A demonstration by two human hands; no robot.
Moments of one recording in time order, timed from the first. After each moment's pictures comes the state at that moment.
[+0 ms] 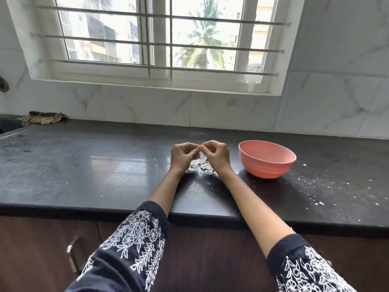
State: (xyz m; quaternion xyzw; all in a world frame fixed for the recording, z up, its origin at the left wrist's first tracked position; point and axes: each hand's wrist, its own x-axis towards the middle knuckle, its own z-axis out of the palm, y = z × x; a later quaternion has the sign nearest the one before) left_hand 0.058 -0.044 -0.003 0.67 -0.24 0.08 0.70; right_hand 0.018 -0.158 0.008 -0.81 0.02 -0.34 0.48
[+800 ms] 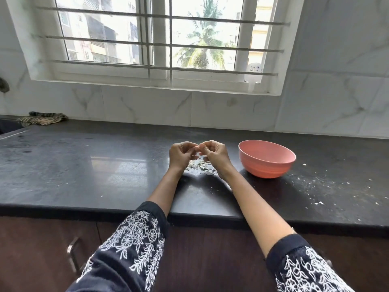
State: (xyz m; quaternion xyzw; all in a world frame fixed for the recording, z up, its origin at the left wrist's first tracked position) left_hand 0.055 -0.042 0.002 0.67 -0.22 0.08 0.71; right_hand 0.008 -0.153 0.015 -0.72 -0.01 -0.23 0.65
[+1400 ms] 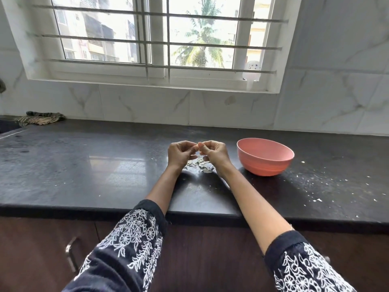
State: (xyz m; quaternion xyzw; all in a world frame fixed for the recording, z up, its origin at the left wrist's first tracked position) left_hand 0.053 -0.042 0.004 0.66 -0.22 0.05 0.72; right_hand 0.005 -0.153 0.017 -0.70 0.02 -0.22 0.68
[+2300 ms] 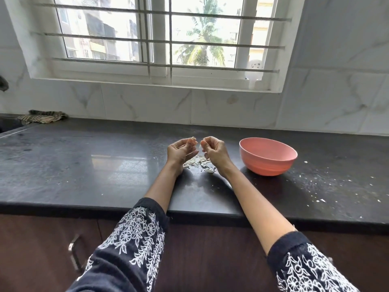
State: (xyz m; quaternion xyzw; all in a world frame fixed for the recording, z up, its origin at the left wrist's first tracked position) left_hand 0.045 -0.038 0.011 0.50 -0.11 -0.06 0.86; right_hand 0.013 -0.154 0.011 -0.75 -0.02 -0.25 0.62
